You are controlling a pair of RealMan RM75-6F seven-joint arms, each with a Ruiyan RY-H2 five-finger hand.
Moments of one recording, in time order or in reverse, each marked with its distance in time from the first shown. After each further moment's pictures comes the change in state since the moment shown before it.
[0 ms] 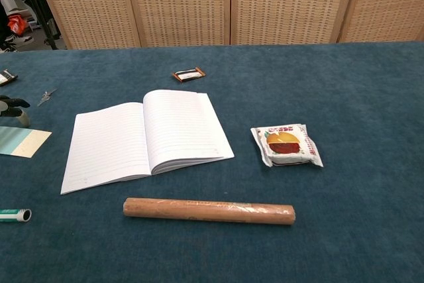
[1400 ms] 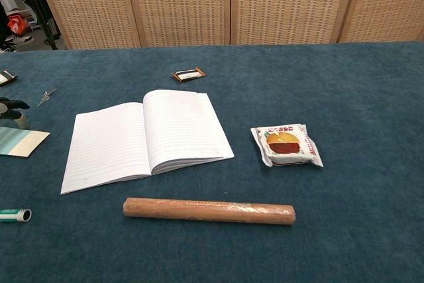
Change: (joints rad) left arm 0.004 -0.006 0.011 -0.006 -0.009 0.018 0.004; right arm -0.003 0.004 -0.002 -0.003 -0.007 0.008 0.007
